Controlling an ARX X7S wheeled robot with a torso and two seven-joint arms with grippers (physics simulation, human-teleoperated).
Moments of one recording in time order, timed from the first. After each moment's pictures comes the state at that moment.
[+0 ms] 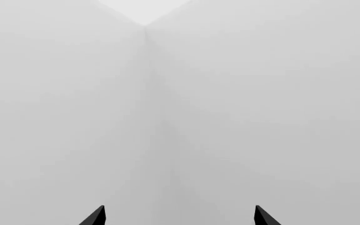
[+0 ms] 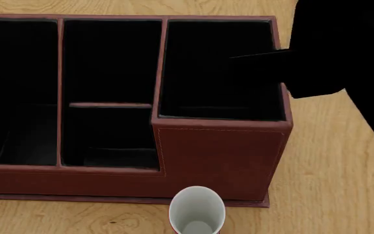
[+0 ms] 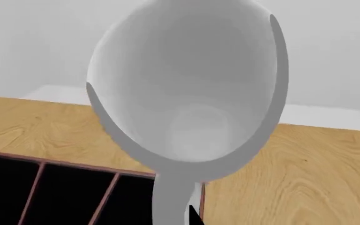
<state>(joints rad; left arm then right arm) 0.34 -1.14 -0.54 0.98 -0.75 -0.22 -1.11 1.63 0.99 -0.59 -0.50 2.16 0.85 1.17</state>
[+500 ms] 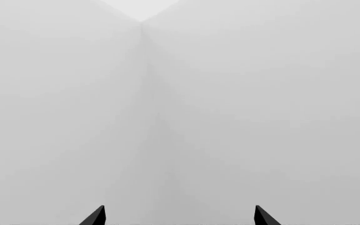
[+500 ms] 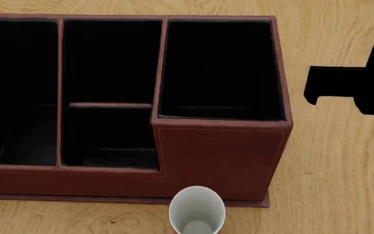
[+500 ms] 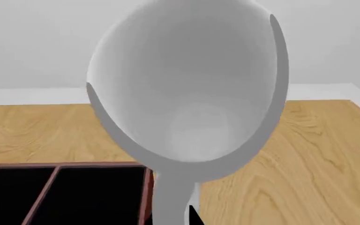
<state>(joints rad) 0.29 -1.15 -0.44 0.95 -0.73 -0.19 -1.11 1.47 1.17 -0.53 -0.53 2.12 0.78 1.14</state>
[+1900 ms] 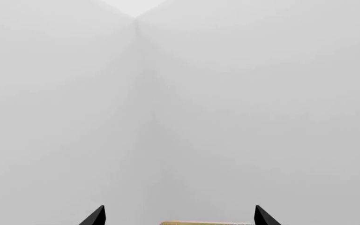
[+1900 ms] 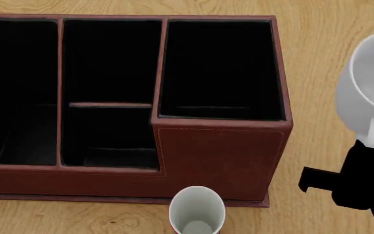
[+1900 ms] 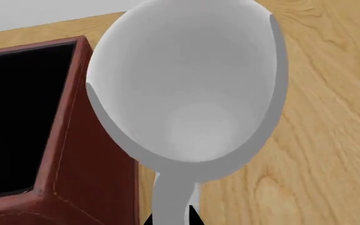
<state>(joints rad) 0.19 -1.16 -0.31 0.94 -0.71 -0.20 -1.13 0.81 1.30 -0.60 -0.56 1.83 0.37 0.92</state>
